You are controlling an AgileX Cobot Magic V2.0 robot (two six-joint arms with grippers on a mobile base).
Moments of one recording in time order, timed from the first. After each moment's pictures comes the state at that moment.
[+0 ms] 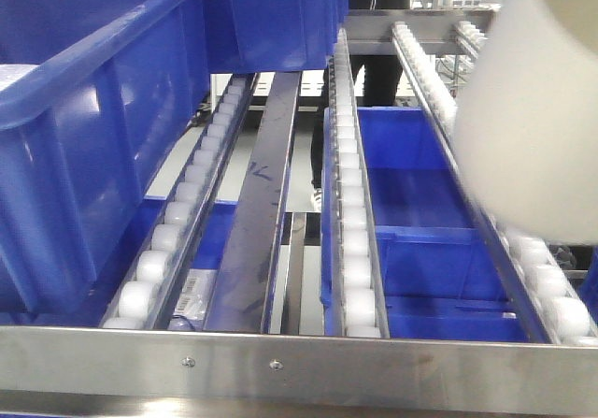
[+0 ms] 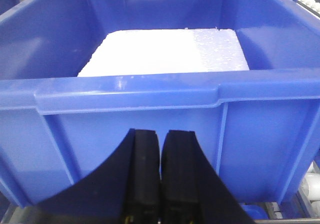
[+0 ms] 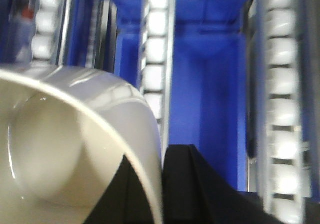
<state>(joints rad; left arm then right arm) -0.09 -0.01 0.01 0.00 0.16 0.04 0.21 1.06 -0.77 -0.03 0.59 0.26</state>
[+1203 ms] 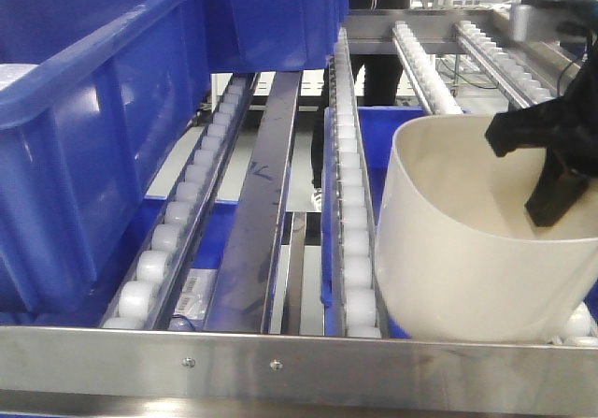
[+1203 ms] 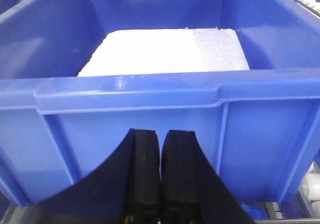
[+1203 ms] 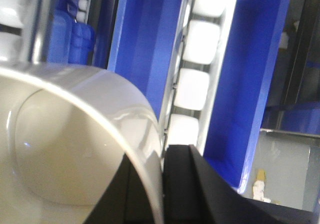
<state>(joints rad) -0.09 -0.01 0.01 0.00 0.16 0.04 0.30 1.45 -0.81 -0.06 0.48 0.26</state>
